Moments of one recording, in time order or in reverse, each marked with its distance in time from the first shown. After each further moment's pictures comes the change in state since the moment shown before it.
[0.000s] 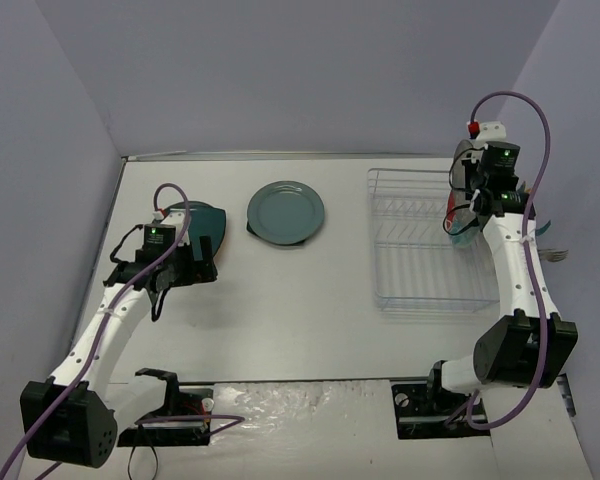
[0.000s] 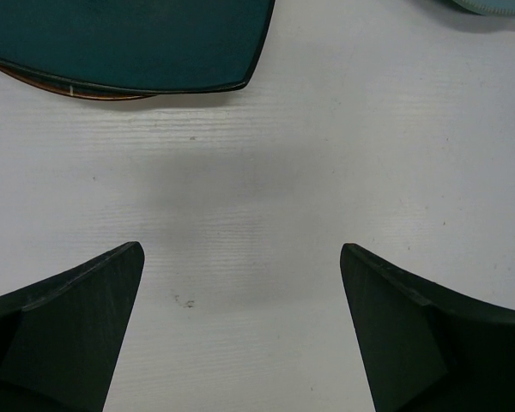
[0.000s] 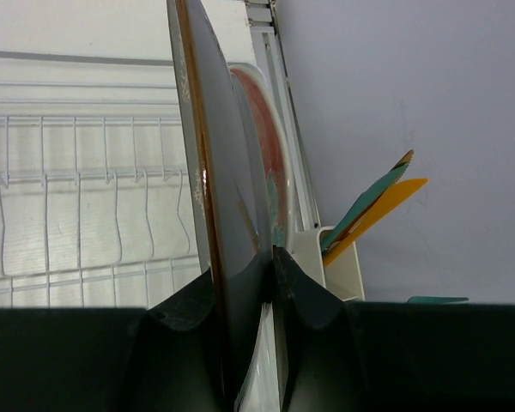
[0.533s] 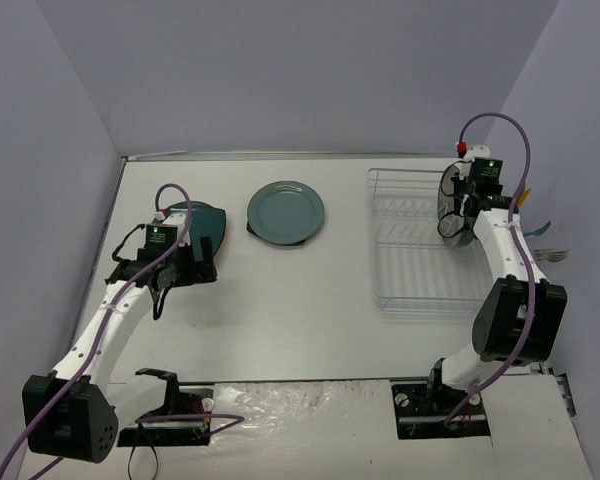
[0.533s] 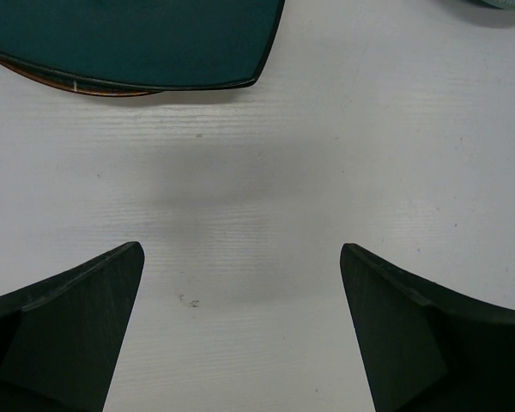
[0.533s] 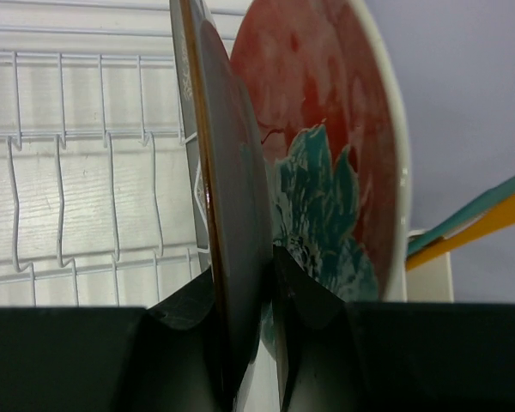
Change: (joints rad) left arm 0.000 0.022 0.000 -0.001 -0.013 0.003; right arm -0.030 0.132 -0.108 0.088 -0.064 0.031
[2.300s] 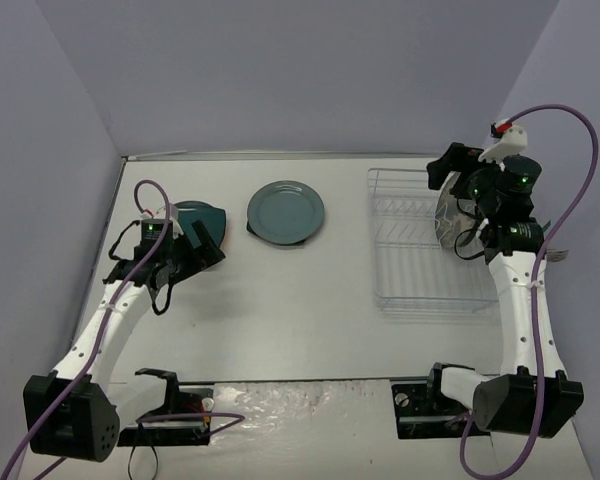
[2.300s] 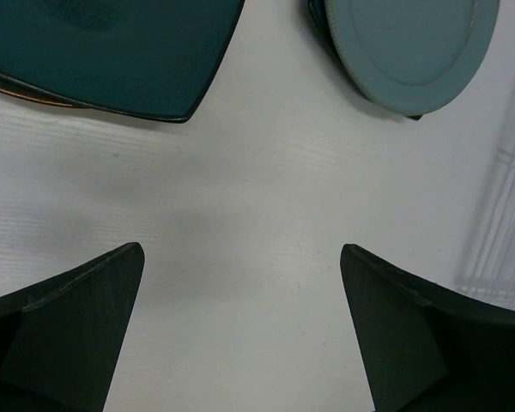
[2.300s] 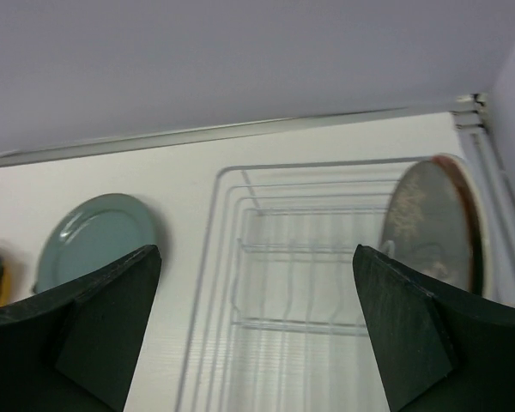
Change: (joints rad) left arm 0.021 0.003 -0.002 0.108 0.098 -0.328; right arm 0.038 -0.378 -0.033 0.119 -0.389 0.415
